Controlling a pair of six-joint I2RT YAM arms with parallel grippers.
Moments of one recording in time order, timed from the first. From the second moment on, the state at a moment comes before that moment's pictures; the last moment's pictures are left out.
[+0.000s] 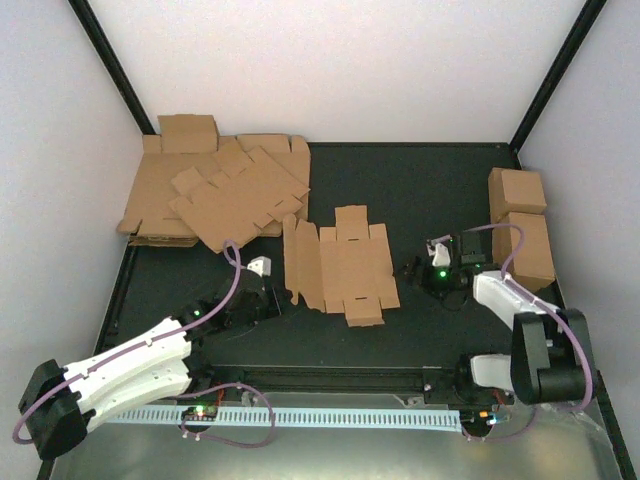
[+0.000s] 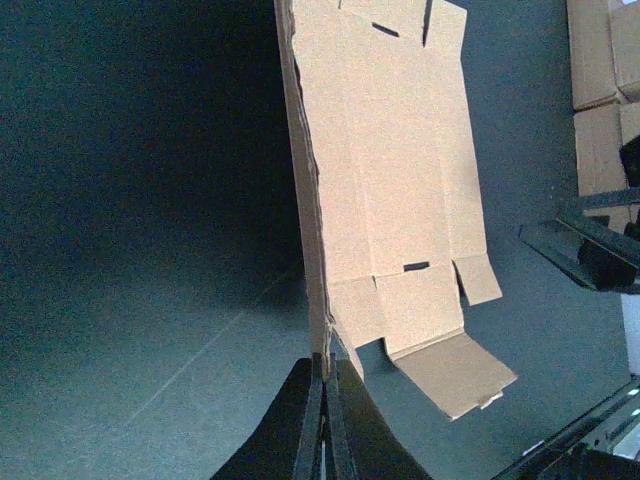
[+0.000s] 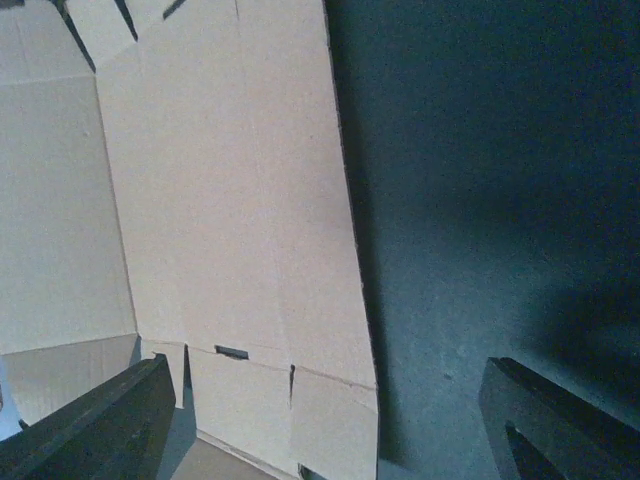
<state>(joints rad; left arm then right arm) -0.83 0.79 0.41 -0.28 -0.01 -1.02 0.09 1.26 0.52 -0.33 -0.63 0.44</state>
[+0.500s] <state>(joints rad) -0.81 0.81 0.40 -0.30 -0.01 -0.99 0.18 1.46 0.58 -0.25 -0.67 0.42</state>
